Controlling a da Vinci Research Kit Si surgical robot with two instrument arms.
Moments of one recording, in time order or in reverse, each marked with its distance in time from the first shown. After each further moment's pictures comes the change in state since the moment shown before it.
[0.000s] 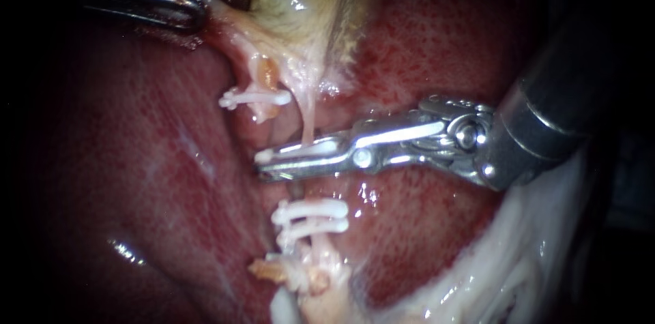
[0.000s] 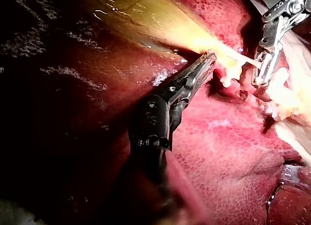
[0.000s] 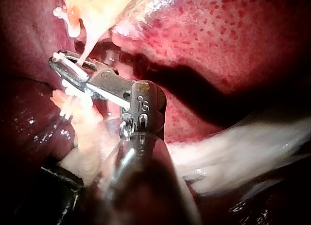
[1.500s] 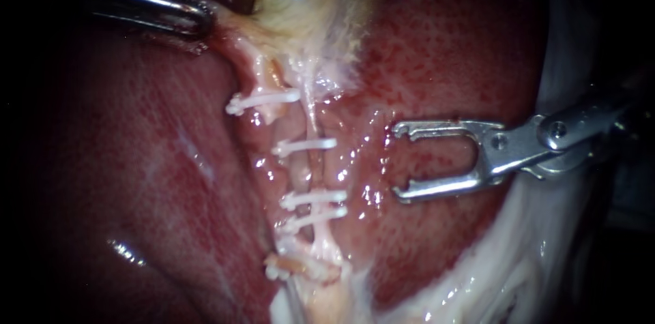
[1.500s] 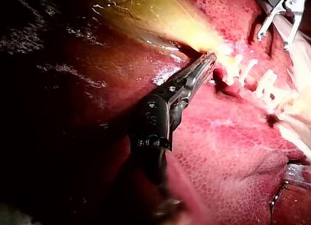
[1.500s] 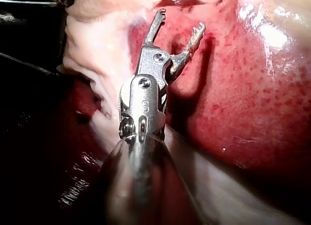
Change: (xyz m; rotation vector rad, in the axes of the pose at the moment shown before) right arm -0.005 -0.004 -0.013 -0.244 -0.169 -0.821; left arm -0.002 -0.001 0.002 0.014 0.001 0.011
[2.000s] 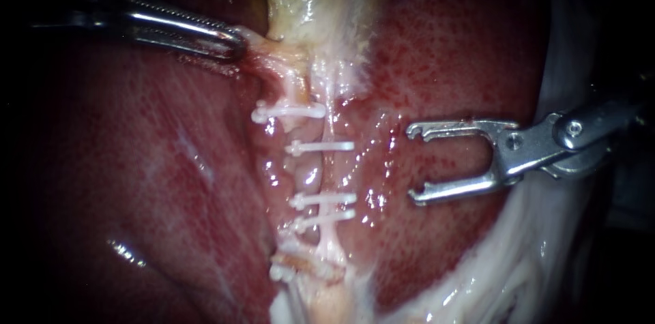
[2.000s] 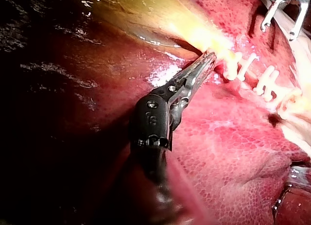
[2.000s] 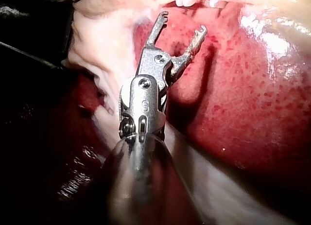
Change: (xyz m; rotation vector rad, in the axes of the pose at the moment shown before) right arm 0.000 0.000 -0.001 0.005 0.001 -0.016; left arm -0.003 -0.001 0.004 -0.021 -0.014 -0.002
